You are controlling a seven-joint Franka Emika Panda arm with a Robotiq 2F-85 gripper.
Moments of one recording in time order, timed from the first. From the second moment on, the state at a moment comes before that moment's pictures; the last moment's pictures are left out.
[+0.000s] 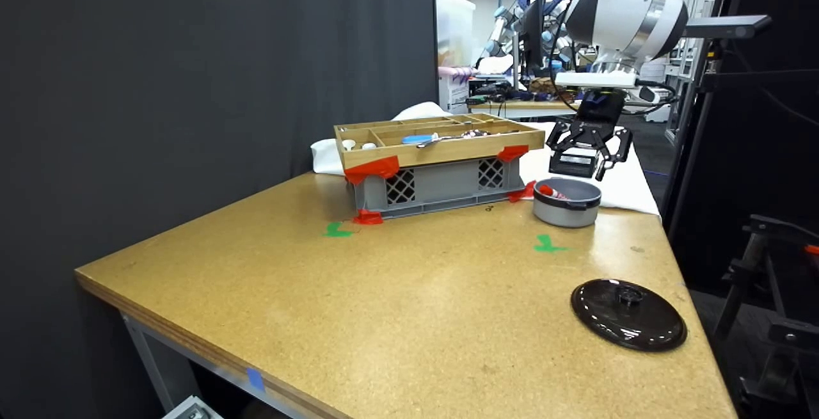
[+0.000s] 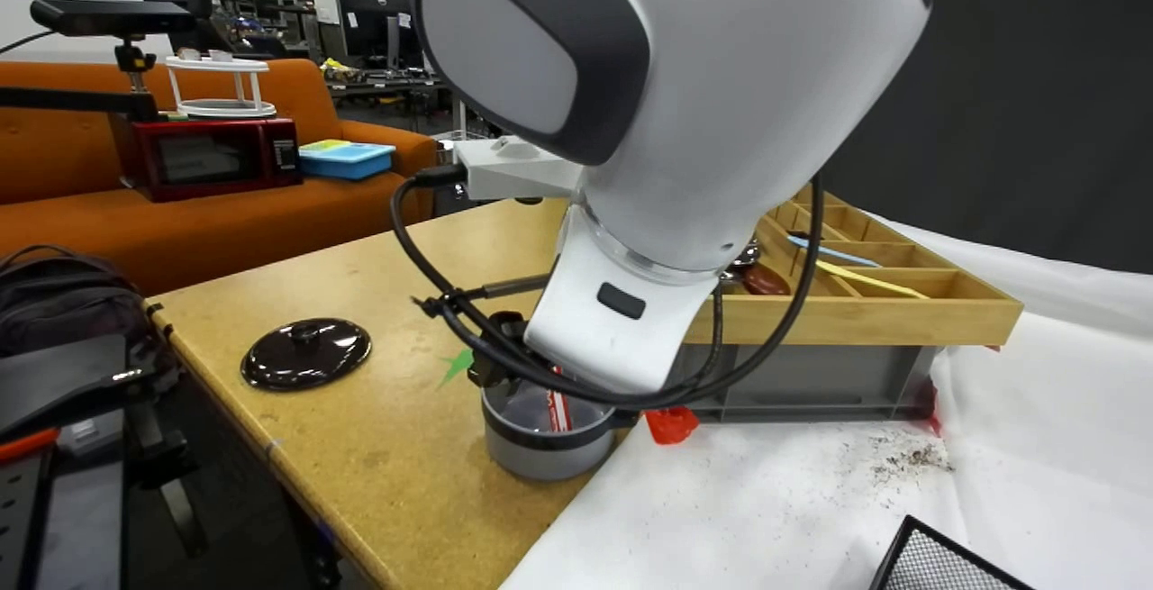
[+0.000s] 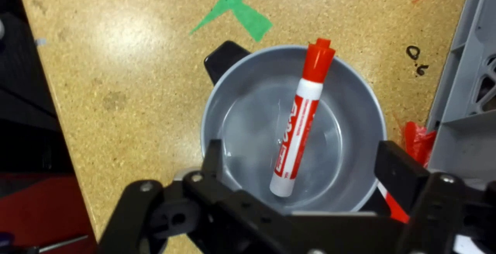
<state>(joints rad) -0.15 0.40 -0.24 -2.29 0.92 2.34 0.58</state>
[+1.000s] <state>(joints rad) -0.17 0.53 -0.21 -2.29 1.73 2.34 0.46</state>
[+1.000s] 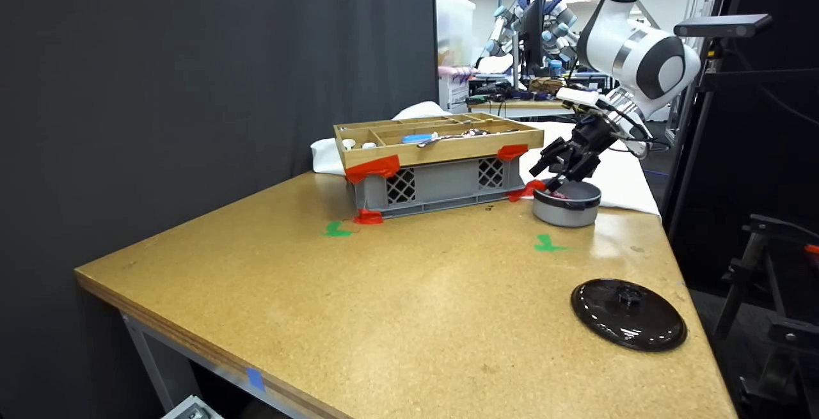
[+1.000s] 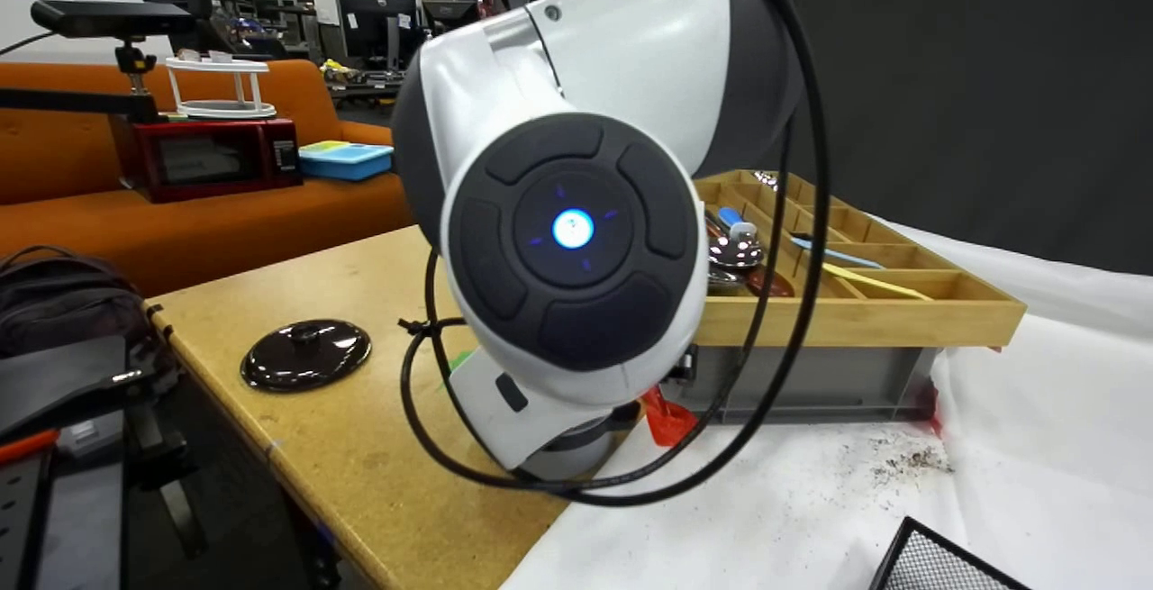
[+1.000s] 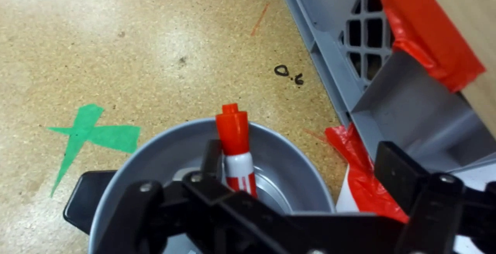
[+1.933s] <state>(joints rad) -0.17 0.39 -0.22 -2.46 1.58 2.31 0.33</state>
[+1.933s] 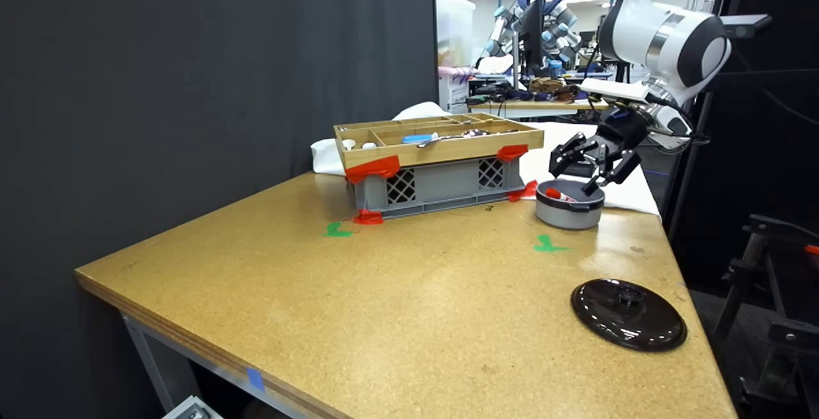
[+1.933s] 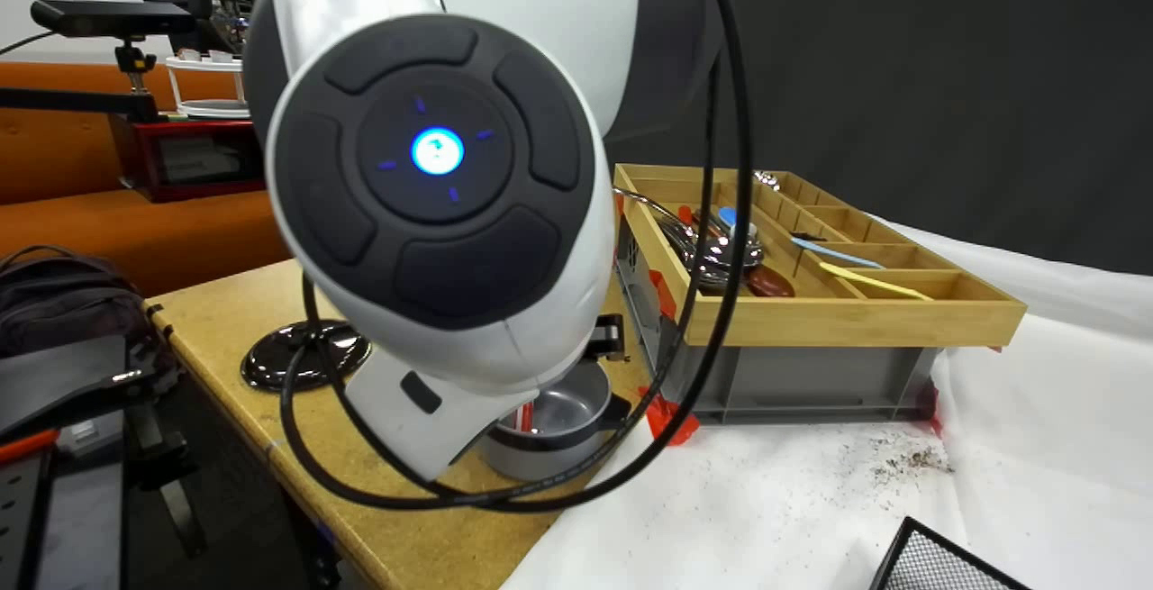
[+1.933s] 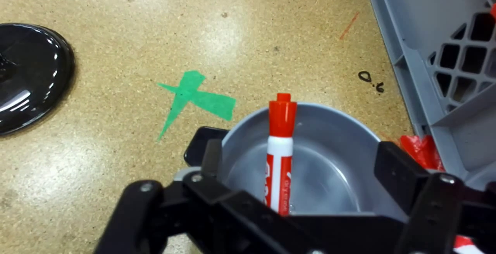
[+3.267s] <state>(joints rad) -0.14 0.51 -0.20 -2.38 1.69 2.32 0.25</state>
